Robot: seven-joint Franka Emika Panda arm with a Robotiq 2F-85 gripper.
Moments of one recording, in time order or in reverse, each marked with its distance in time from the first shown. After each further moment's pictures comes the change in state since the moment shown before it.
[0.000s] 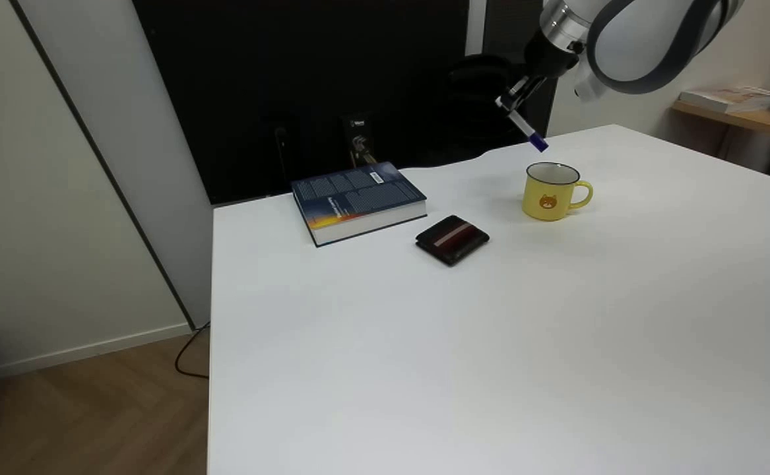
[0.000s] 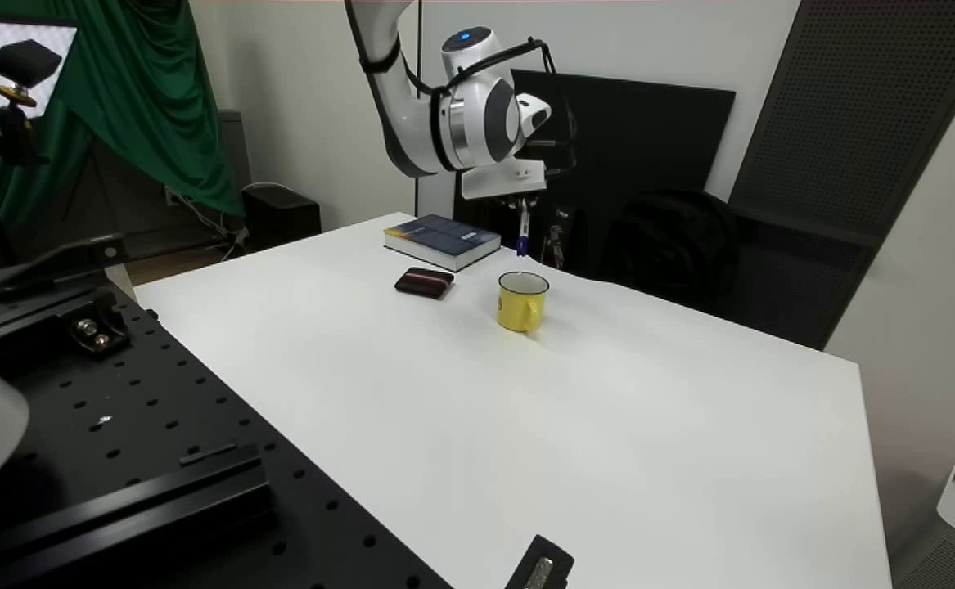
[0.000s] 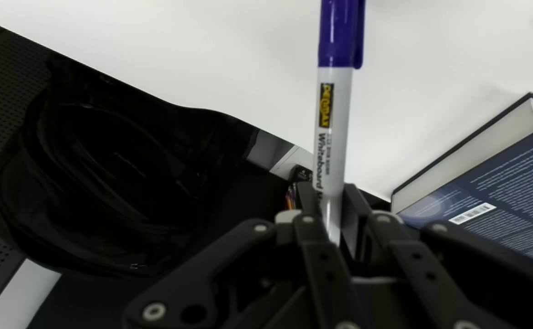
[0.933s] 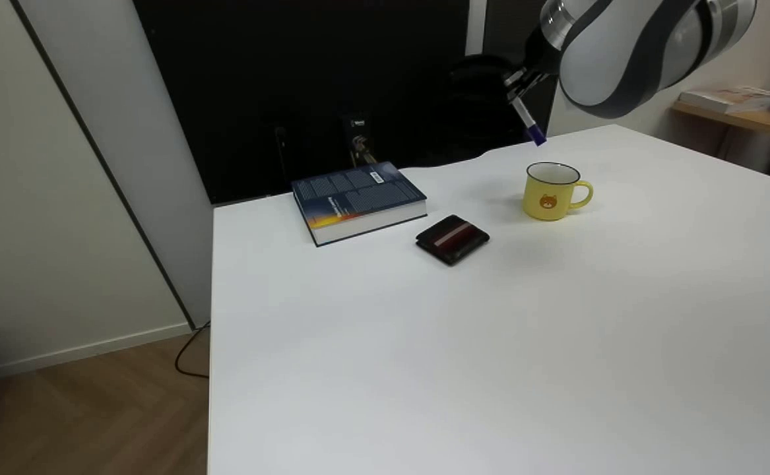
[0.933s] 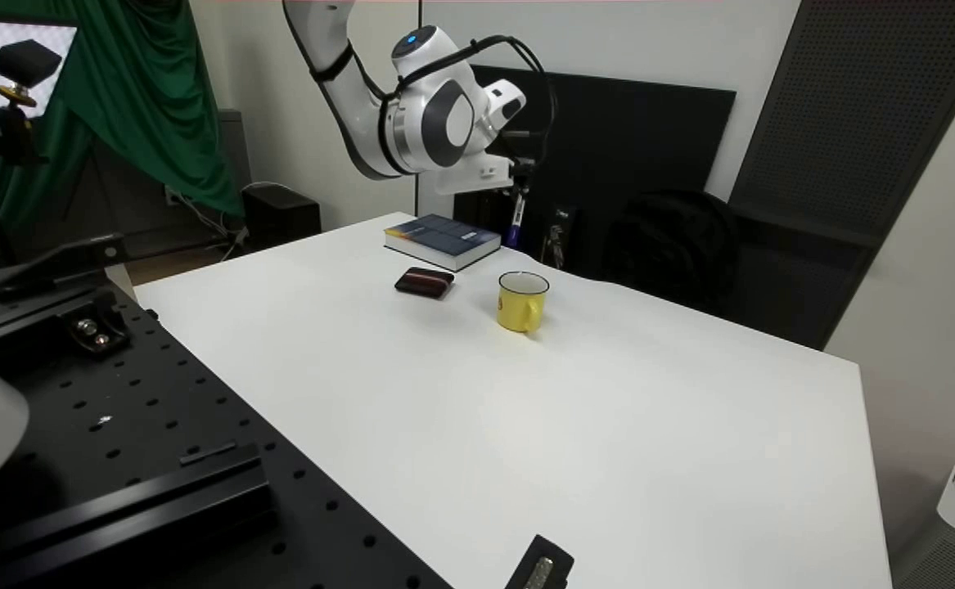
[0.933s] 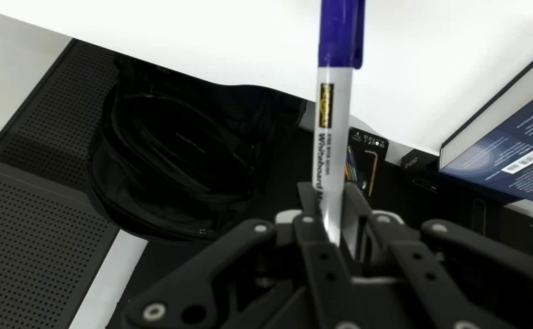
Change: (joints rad) arm 0.332 0.044 -0.248 -0.112 0.489 0.124 -0.005
